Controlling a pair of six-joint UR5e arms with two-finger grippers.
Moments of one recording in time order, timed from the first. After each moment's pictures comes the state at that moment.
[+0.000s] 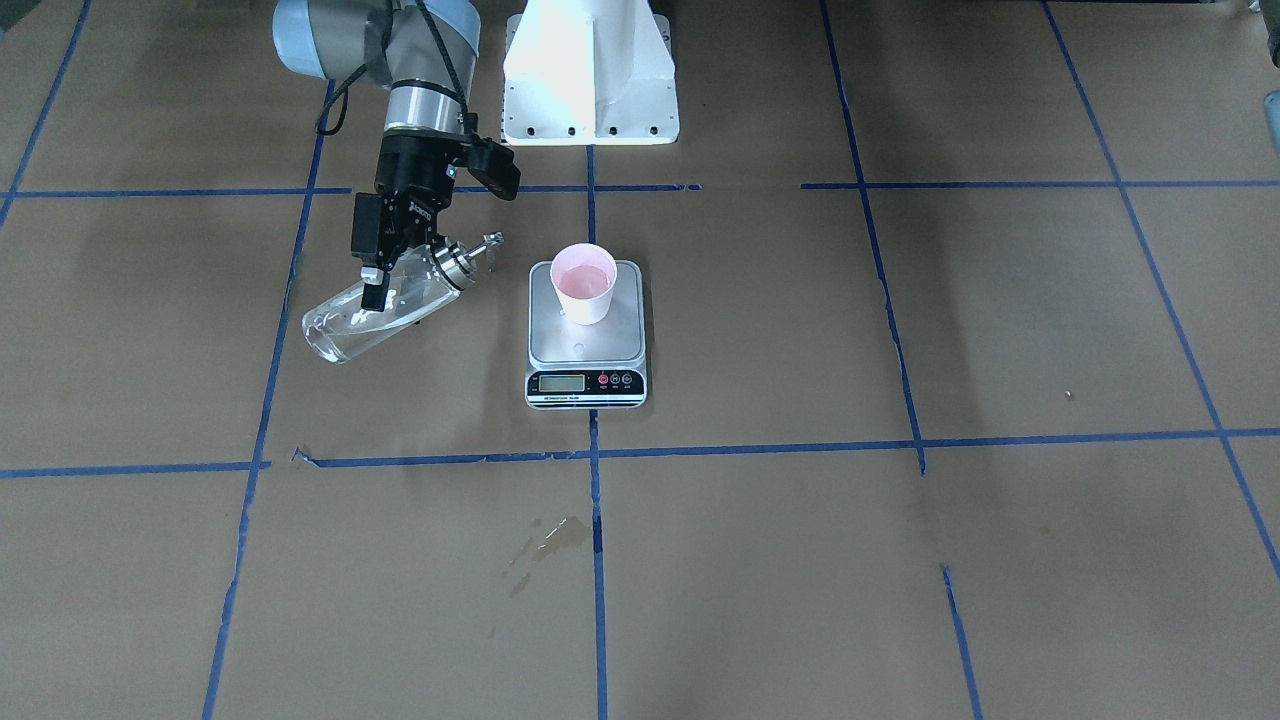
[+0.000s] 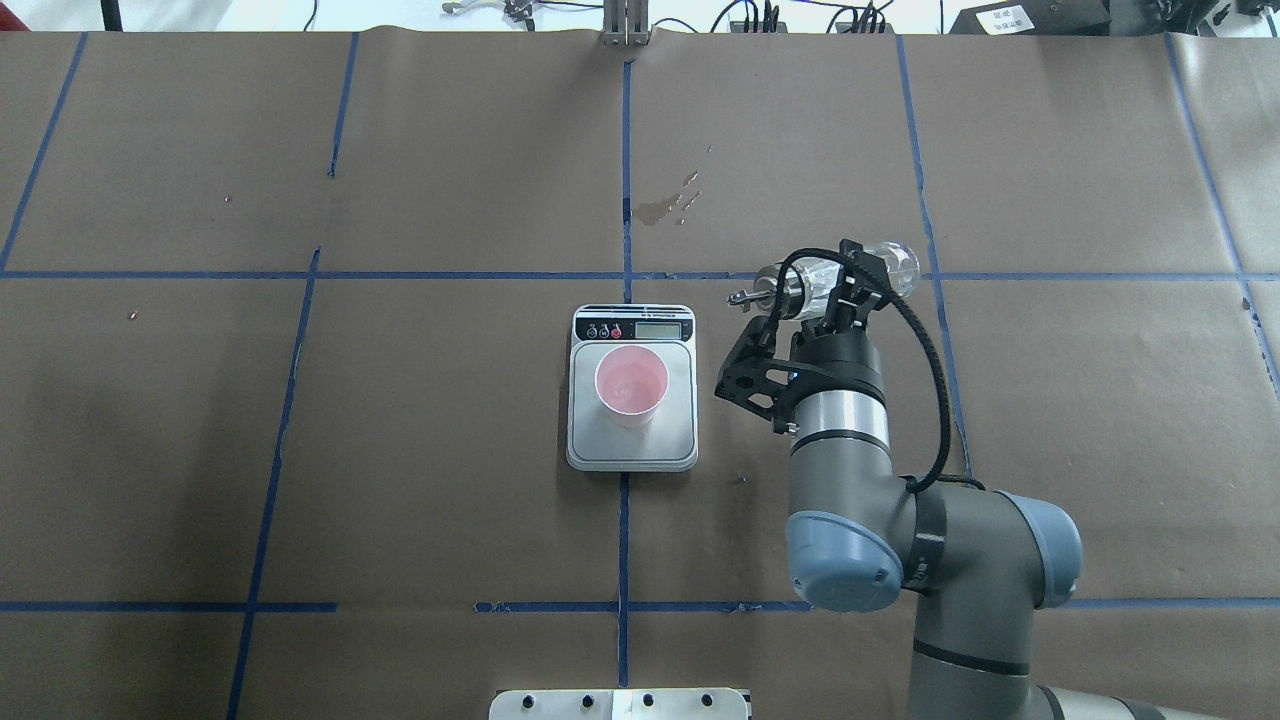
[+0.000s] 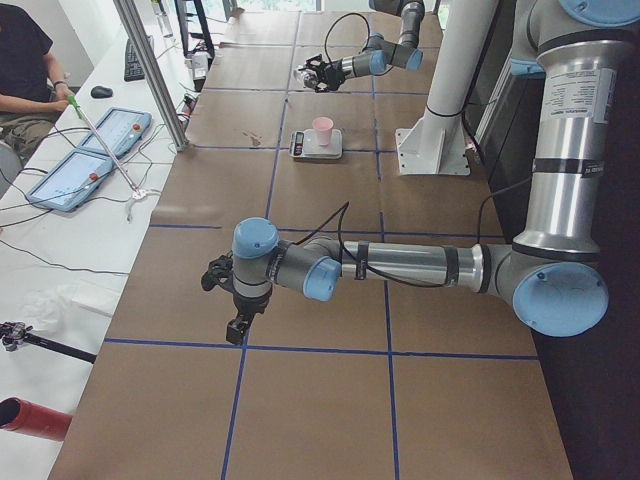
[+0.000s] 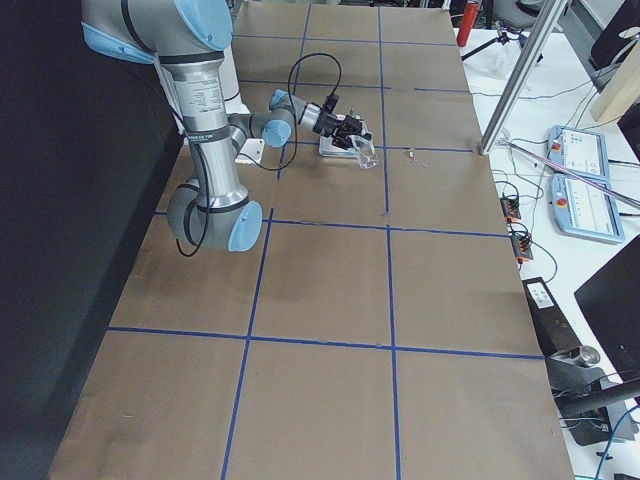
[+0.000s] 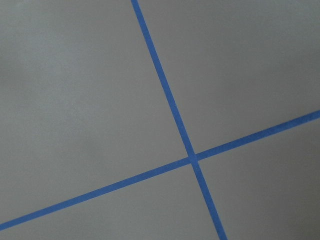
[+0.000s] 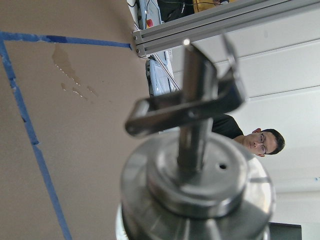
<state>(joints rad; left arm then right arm) -1.45 -1.60 -1.55 -1.88 -2.16 0.12 0.25 -1.18 1.88 -1.58 0.50 0.21</state>
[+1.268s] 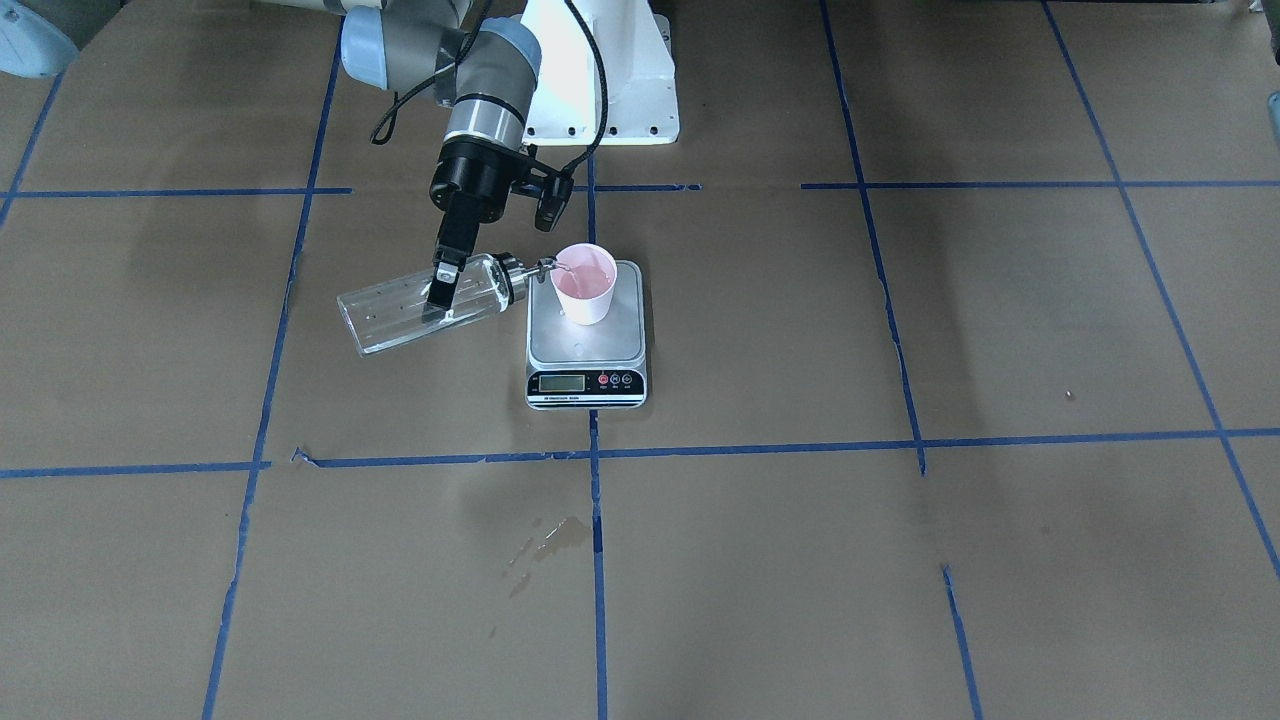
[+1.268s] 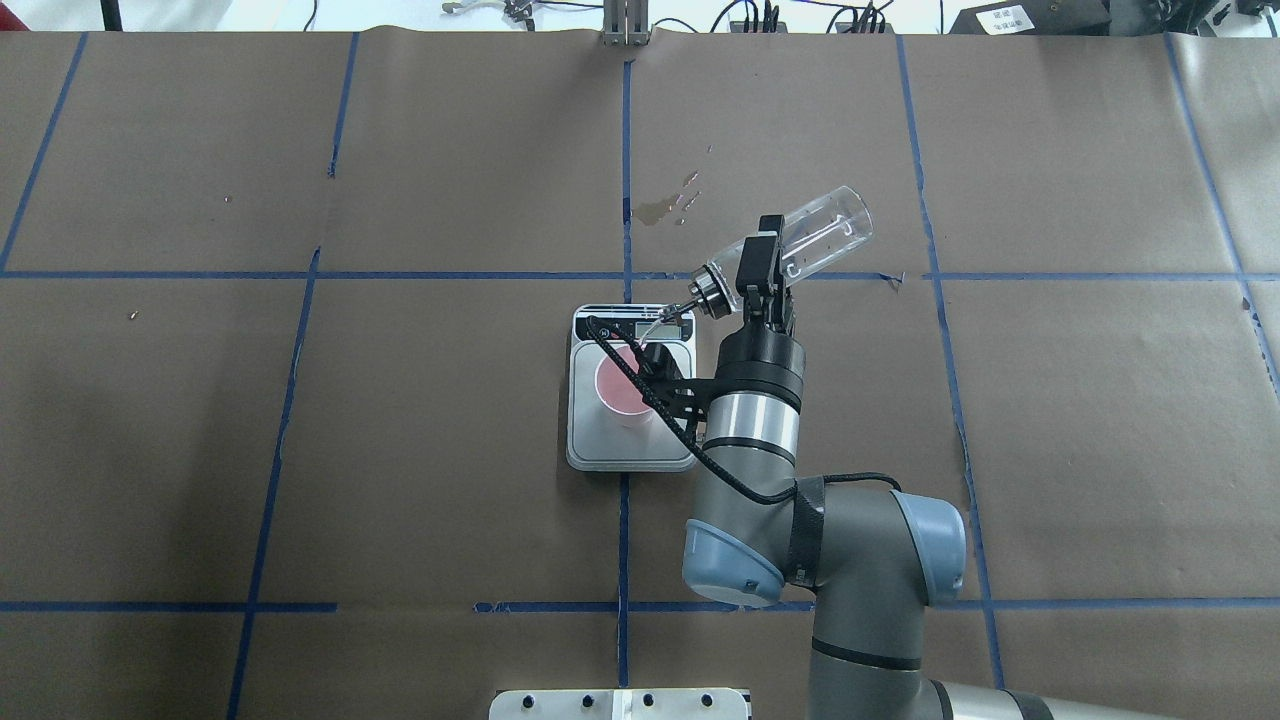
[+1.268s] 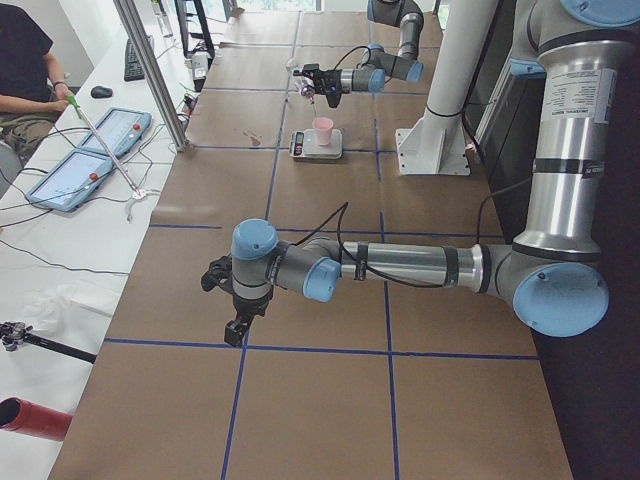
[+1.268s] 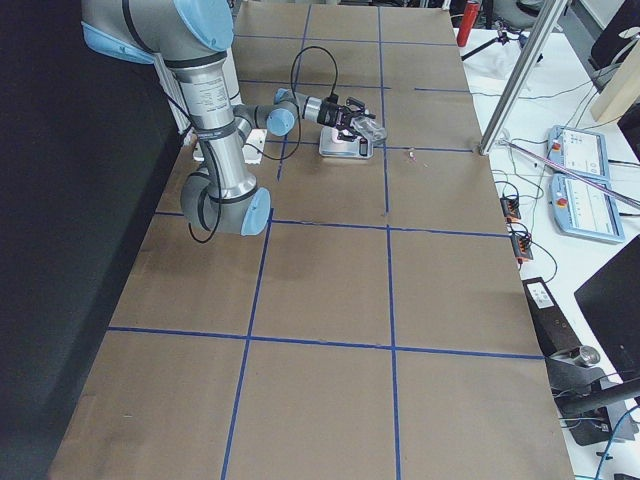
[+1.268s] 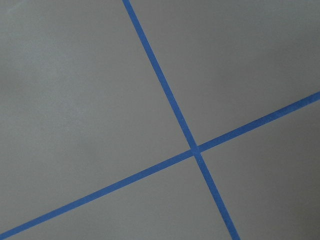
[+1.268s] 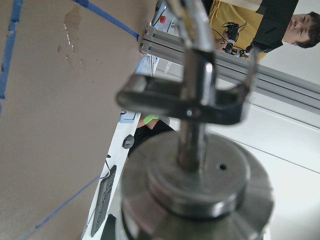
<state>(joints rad) -1.45 -1.60 -1.55 -1.87 -2.16 0.15 0.24 -1.06 1.77 -1.71 0.28 -0.22</state>
